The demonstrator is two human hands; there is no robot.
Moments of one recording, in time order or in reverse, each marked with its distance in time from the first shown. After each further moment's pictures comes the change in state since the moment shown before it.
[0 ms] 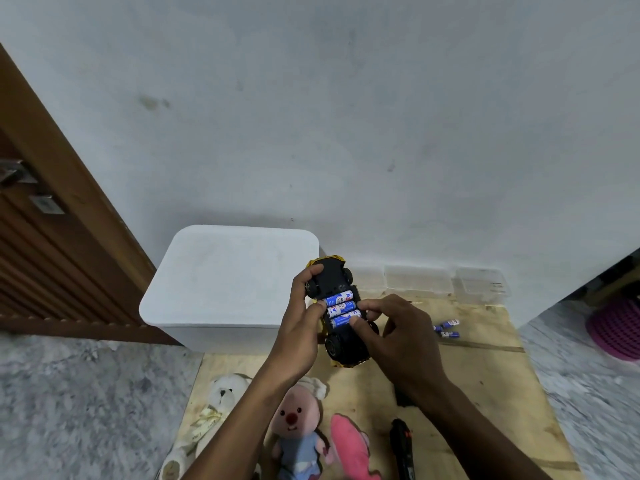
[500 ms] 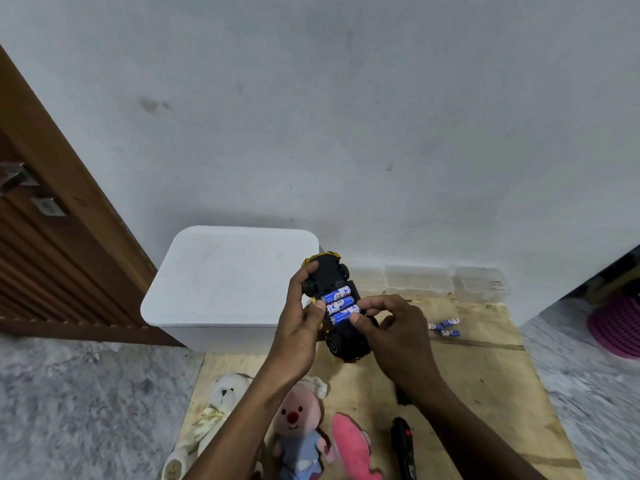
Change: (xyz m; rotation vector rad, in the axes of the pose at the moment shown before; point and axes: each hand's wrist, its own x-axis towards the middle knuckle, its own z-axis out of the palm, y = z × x) left_hand -0.006 -0.005 -0.004 0.092 -0.017 0.152; right_hand 0.000 -0.004 0.010 0.240 0.018 0.221
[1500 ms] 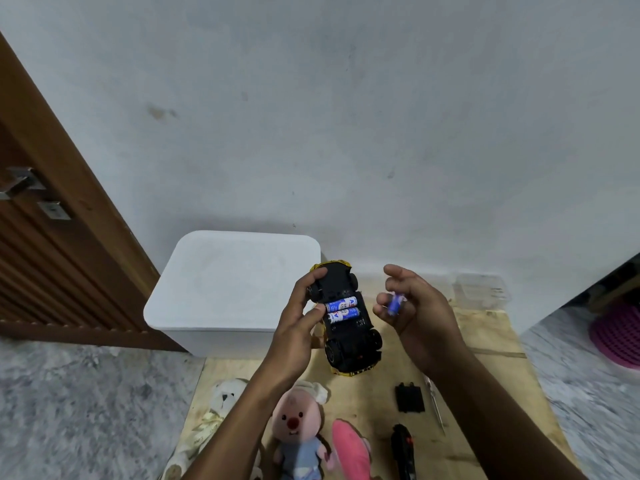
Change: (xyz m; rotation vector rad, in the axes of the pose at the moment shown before) left_hand 0.009 -0.009 -0.007 -0.239 -0.069 -0.090; right_hand 0.026 -0.045 -0.036 0.981 -0.130 0.427
